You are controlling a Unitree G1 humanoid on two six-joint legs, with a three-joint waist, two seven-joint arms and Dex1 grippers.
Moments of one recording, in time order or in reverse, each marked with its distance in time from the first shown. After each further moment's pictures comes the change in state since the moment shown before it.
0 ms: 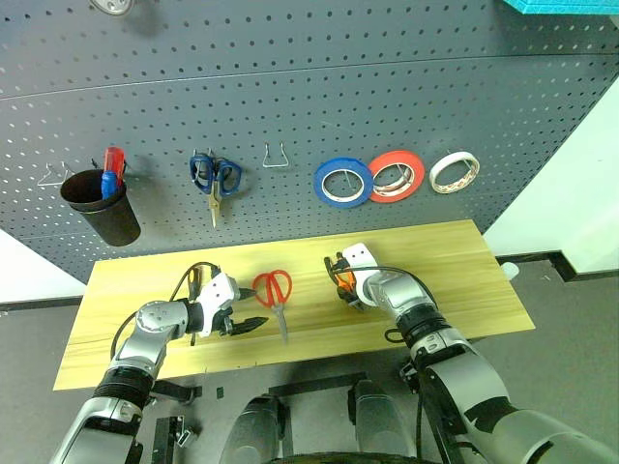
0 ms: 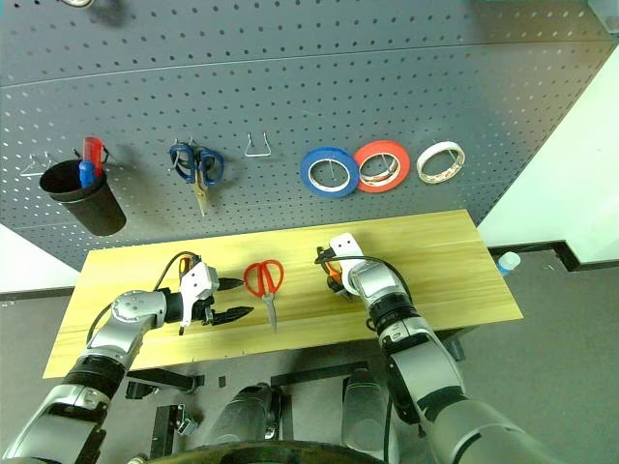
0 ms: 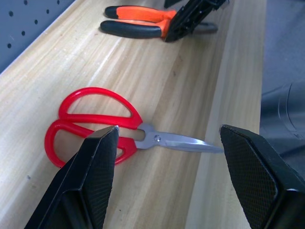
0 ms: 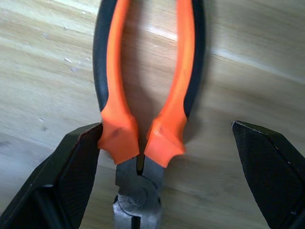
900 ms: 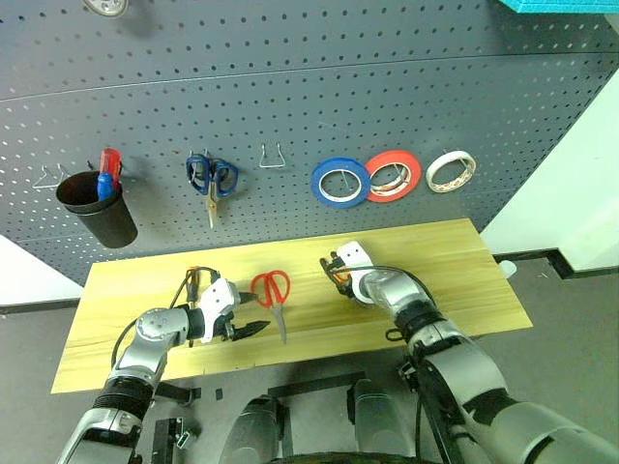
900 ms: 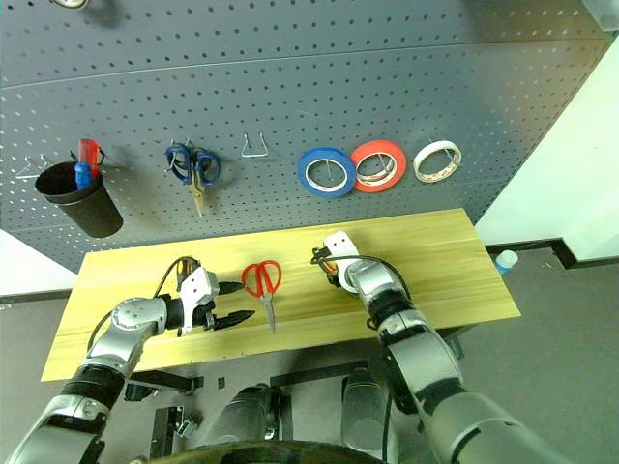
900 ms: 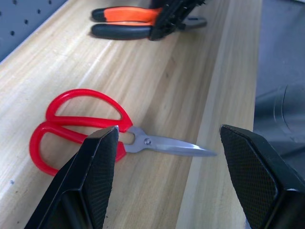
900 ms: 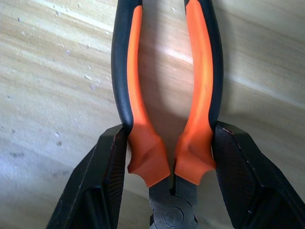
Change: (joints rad) left arm 0.057 -0.011 0.027 -0.066 -0.029 0.001 0.022; right arm -0.010 -0.016 0.000 0.068 -0.007 -0.125 0.095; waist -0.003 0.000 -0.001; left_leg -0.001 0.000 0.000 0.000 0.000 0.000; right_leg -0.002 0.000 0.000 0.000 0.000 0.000
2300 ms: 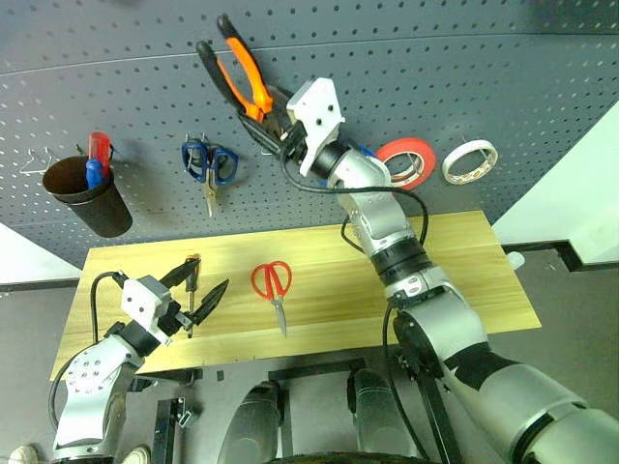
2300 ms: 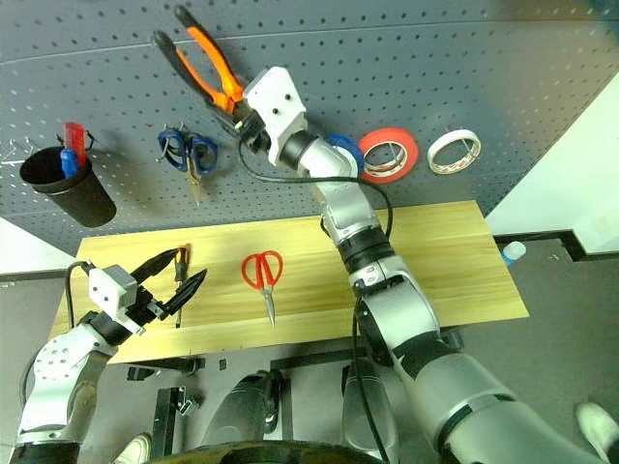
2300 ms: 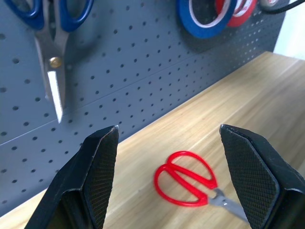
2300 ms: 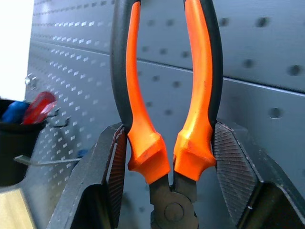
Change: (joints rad) left arm 0.410 -0.047 0.319 -0.639 -0.232 0.032 0.326; right arm -0.398 0.123 -0.099 -0.134 0.183 -0.899 0.203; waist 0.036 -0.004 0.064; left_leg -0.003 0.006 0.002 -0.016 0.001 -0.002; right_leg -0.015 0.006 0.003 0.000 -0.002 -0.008
